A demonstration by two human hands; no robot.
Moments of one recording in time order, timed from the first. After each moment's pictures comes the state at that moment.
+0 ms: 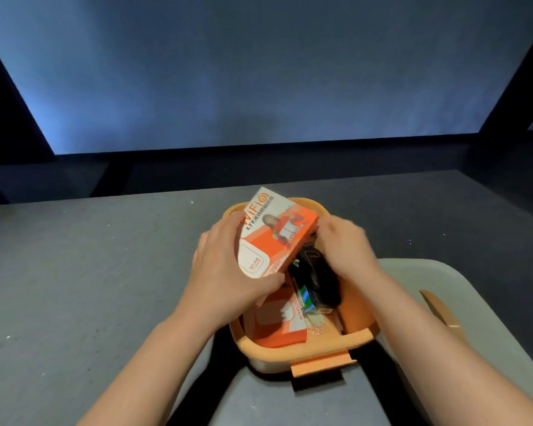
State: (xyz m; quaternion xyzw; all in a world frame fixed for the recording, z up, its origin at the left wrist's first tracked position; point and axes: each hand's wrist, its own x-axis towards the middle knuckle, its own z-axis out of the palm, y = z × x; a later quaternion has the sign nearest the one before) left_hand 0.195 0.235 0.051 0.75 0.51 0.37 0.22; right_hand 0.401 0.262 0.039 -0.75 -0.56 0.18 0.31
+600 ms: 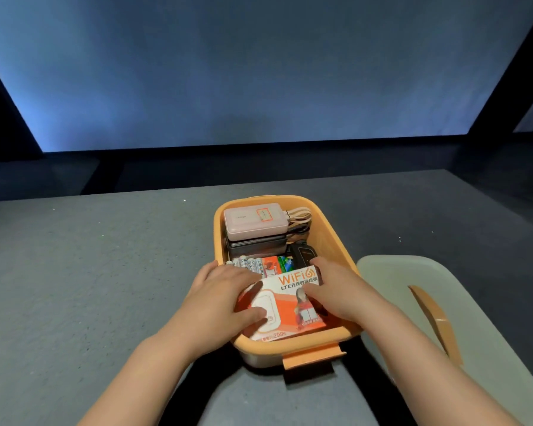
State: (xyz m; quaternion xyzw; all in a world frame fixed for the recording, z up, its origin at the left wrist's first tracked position) left_hand 0.180 0.227 0.015 0.87 0.45 0.14 0.14; right_hand 0.396 0.210 0.029 -0.74 -0.61 0.27 0.08
